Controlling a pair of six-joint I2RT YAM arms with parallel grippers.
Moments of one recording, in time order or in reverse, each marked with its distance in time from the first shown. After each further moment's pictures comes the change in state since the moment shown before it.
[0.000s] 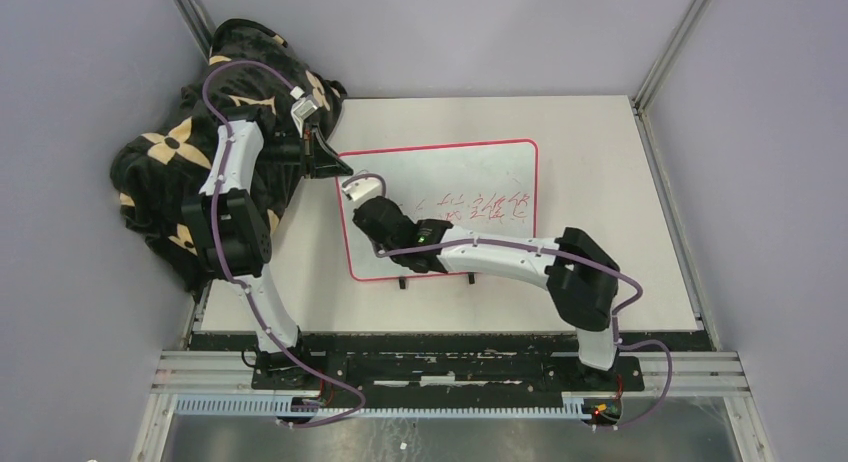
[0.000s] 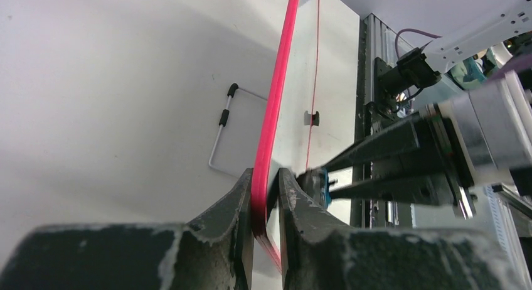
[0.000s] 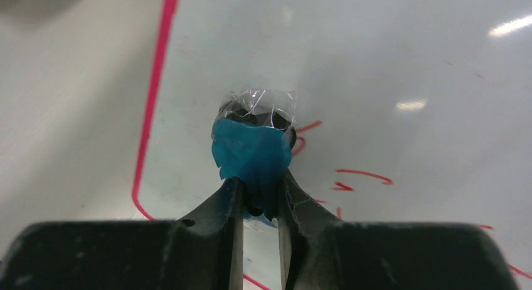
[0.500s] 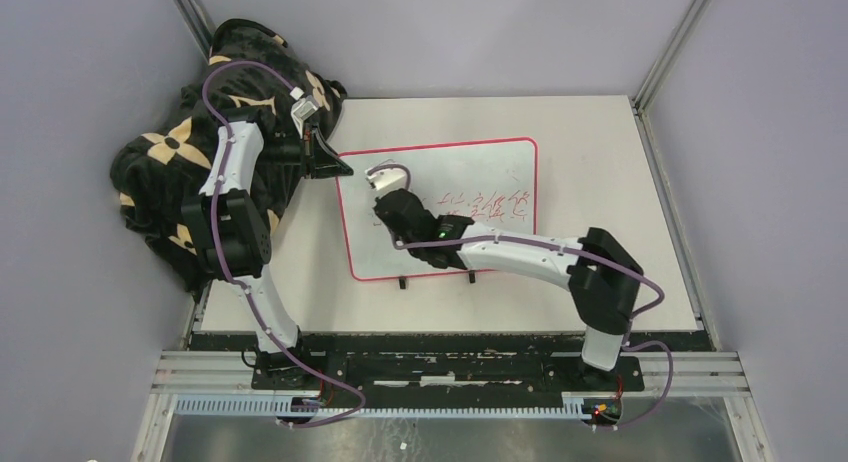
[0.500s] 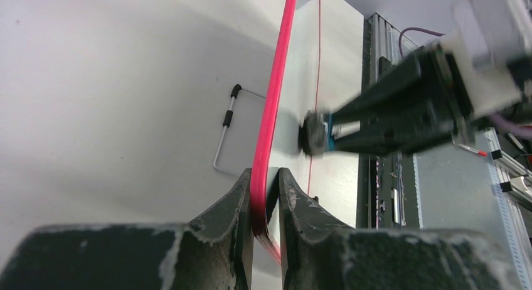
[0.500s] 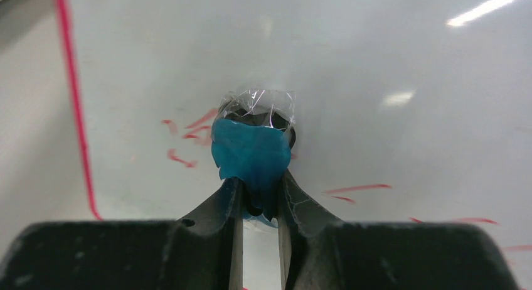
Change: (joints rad) left arm 0.000 -0.011 -0.017 0.024 -0.010 0.000; right arm -0.026 -0.030 -0.050 0.051 0.038 0.017
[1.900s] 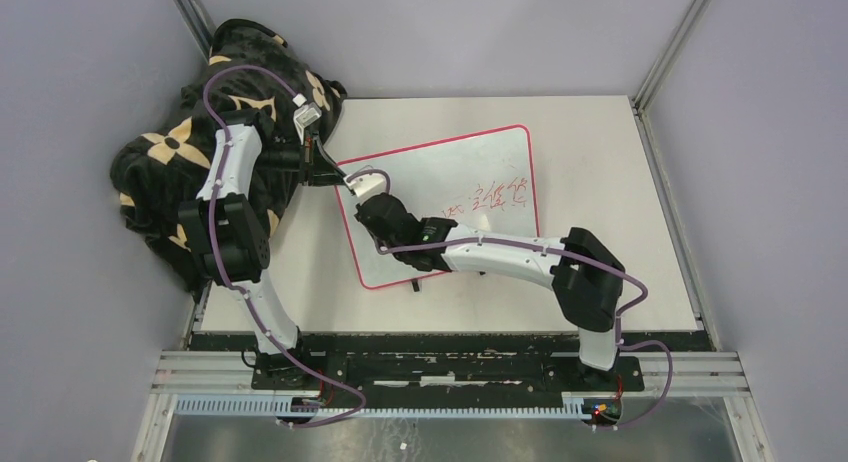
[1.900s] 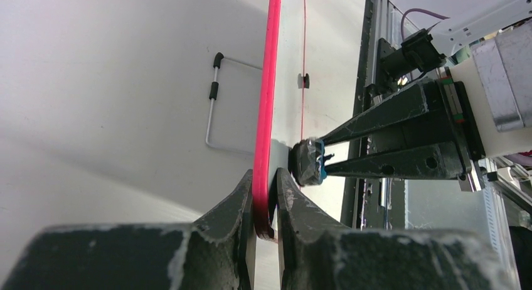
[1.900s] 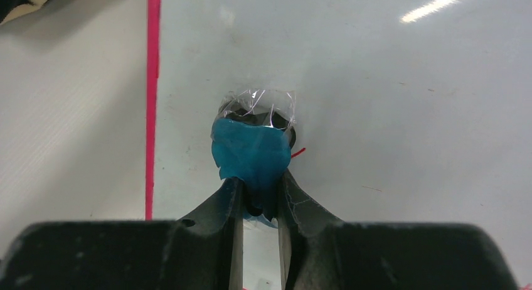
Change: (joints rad) left arm 0.005 -0.042 -0.042 -0.045 -0.068 0.000; right arm 0.024 0.045 0.078 -0.026 -0.052 -0.009
